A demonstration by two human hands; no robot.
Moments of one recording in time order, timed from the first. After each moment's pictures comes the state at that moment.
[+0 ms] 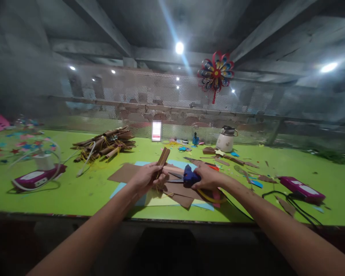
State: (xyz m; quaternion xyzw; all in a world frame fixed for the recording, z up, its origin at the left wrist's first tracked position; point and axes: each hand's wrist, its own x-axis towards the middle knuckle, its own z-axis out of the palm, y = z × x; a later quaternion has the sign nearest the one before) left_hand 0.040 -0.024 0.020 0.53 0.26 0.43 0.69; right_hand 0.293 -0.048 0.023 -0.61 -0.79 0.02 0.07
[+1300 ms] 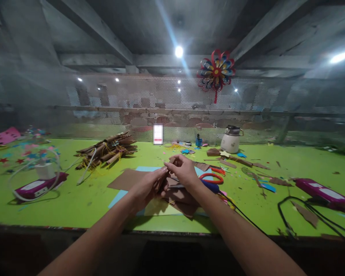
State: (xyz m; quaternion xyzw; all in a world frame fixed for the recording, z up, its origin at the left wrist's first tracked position) left_hand 0.042 -0.034 0.022 0.58 0.30 0.35 0.68; right_hand 0.190 -0.016 0.020 -0.38 -0.59 0.33 0.63
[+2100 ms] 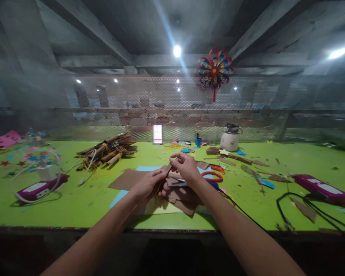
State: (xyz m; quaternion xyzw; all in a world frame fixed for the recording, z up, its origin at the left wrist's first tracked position) left_hand 0.043 -0.023 0.010 0.58 0.29 0.36 0.67; right_hand 0.202 -0.010 0.019 -0.40 -0.58 0.35 0.61
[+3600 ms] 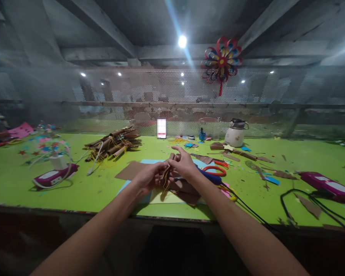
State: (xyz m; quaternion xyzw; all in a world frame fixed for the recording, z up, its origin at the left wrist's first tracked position) left_hand 0.040 -0.022 0.017 0.50 0.33 0.36 0.72; right_hand 0.189 -0.019 0.019 -0.44 -0.63 0.34 0.54
